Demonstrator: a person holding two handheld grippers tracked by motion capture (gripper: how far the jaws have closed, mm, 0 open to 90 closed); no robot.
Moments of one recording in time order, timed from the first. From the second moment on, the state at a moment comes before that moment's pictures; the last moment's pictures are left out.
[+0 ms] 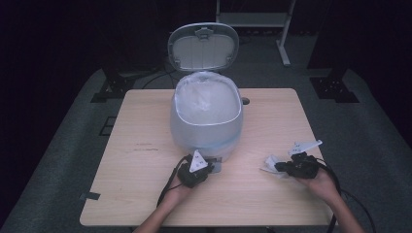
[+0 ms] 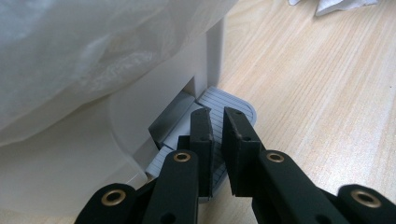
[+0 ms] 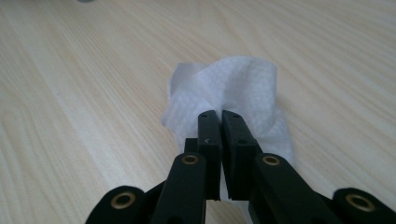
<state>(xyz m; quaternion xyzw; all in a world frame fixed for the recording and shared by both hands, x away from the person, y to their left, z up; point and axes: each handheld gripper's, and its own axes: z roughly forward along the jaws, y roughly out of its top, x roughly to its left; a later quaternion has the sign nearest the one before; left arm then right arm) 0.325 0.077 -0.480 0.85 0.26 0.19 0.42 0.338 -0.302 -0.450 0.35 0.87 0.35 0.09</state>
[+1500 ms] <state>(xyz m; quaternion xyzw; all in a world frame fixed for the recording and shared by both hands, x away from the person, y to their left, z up) 0.324 0.076 -0.480 0.85 0.26 0.19 0.43 0.324 -0.306 -0.345 0.31 0.85 0.41 0.12</state>
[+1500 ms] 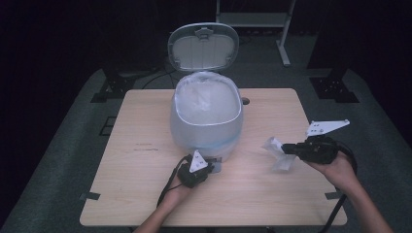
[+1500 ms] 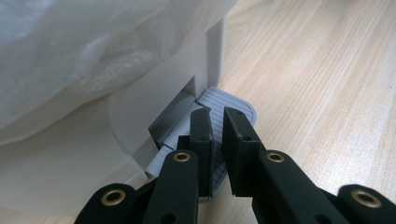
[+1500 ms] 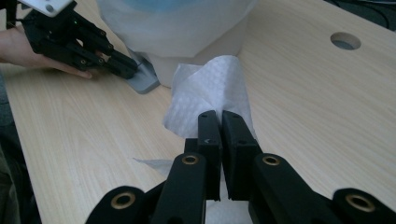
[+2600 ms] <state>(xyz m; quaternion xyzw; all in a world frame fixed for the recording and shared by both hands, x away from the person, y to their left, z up) 0.324 0.076 -0.480 0.85 0.26 0.19 0.42 0.325 -0.292 -0.264 0.27 0.84 0.45 0.13</state>
